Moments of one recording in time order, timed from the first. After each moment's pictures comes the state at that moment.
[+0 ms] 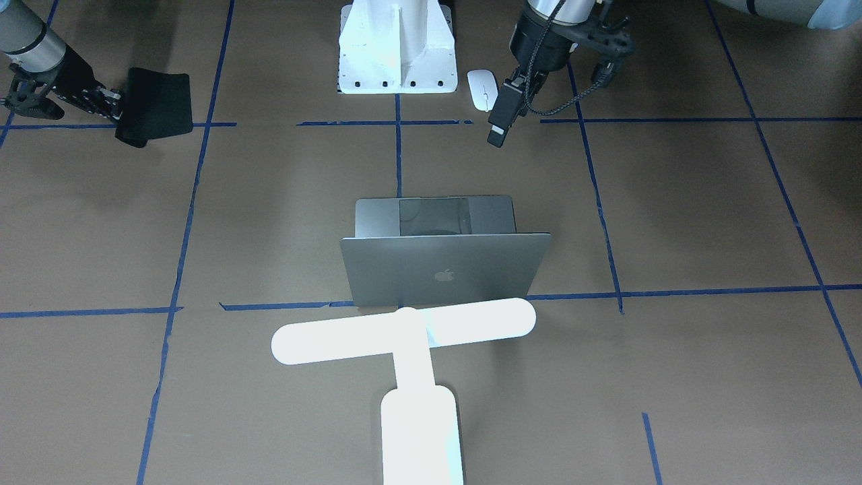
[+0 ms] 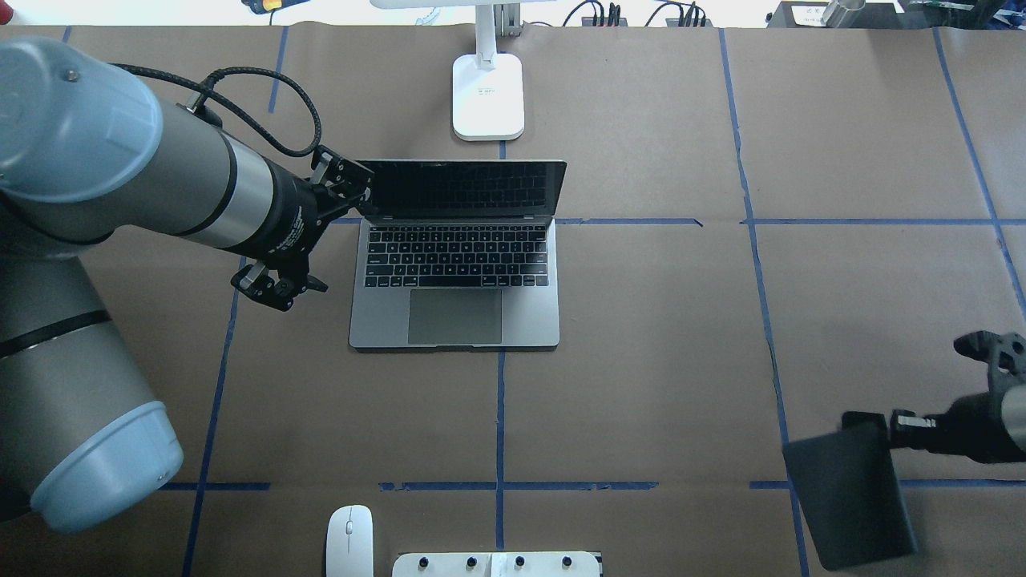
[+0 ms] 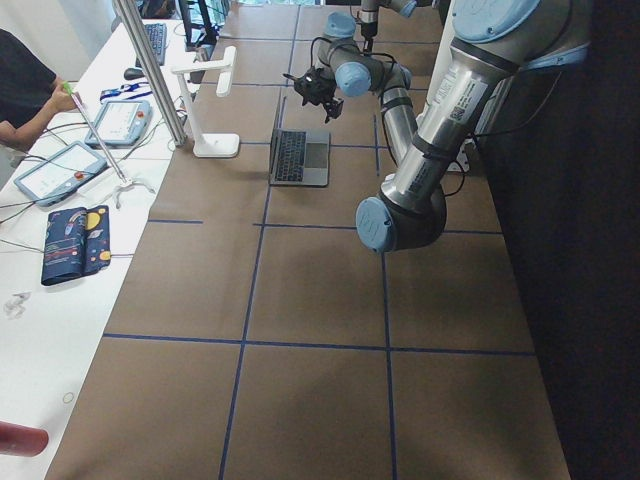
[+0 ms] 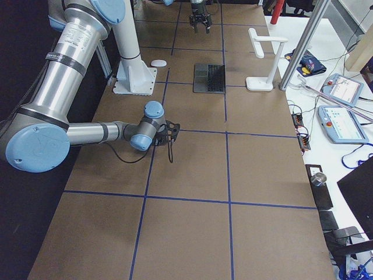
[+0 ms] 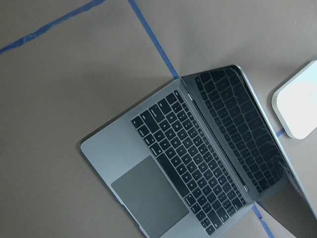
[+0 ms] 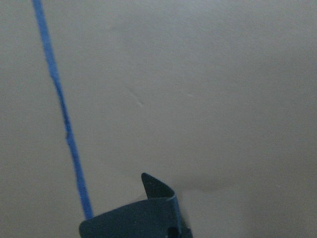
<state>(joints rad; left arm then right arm) -0.65 -2.11 -2.18 -1.42 -1.89 -2.14 0.57 -1.98 1.97 -0.62 2.00 1.48</state>
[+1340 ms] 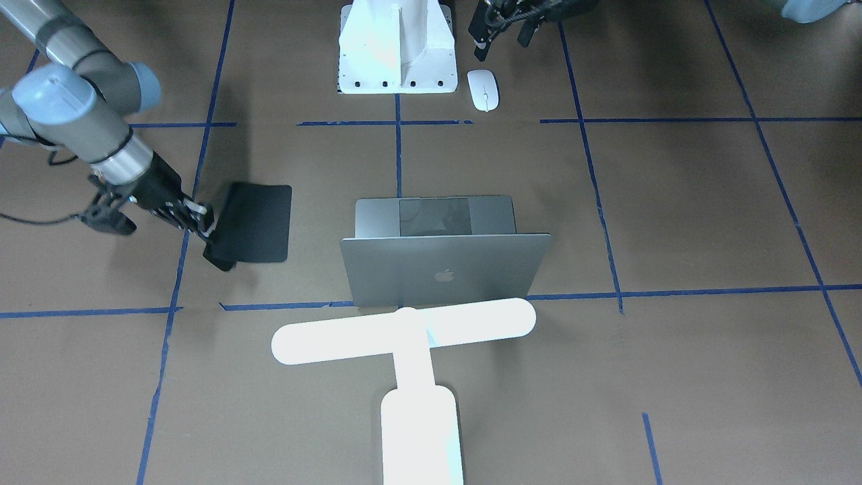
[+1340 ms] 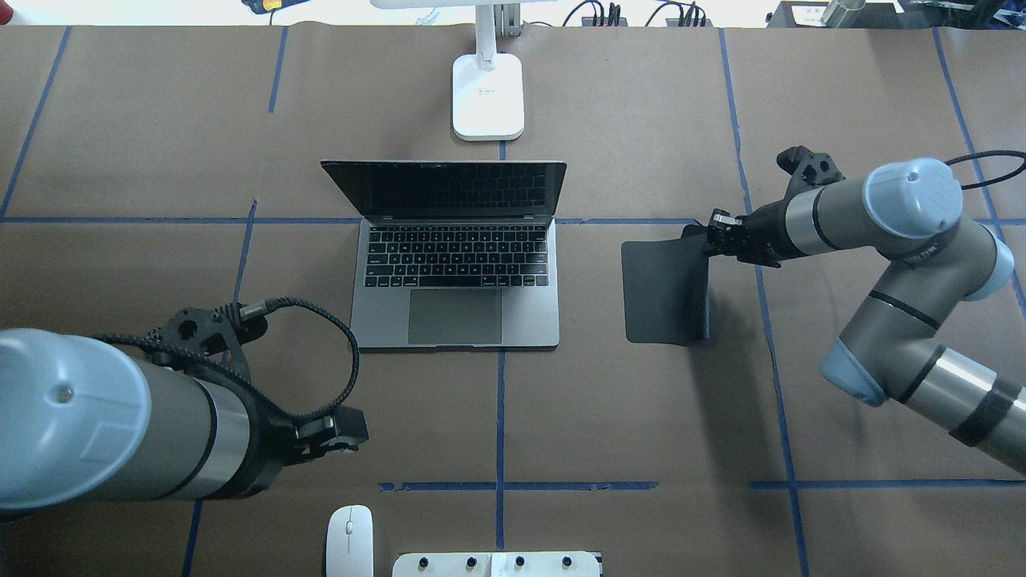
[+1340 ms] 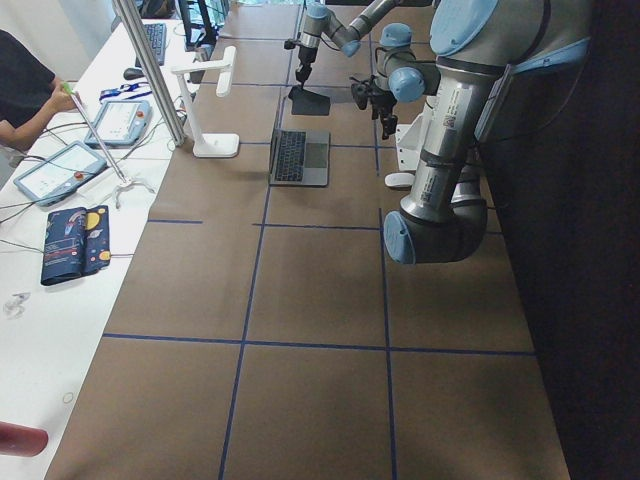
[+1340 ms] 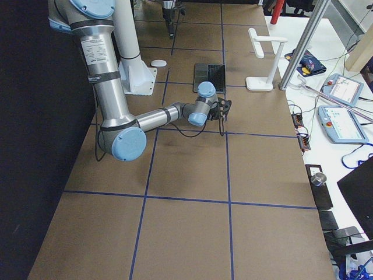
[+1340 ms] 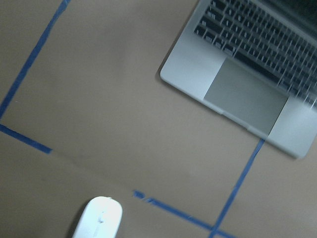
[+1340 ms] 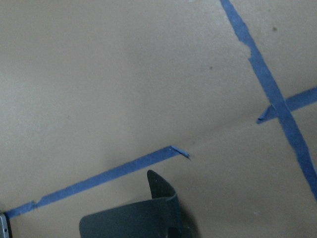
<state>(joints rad) -0.27 -1.95 -2.44 -1.17 -1.77 -1.65 0.78 -1.29 1.52 -0.73 2.00 1.57</state>
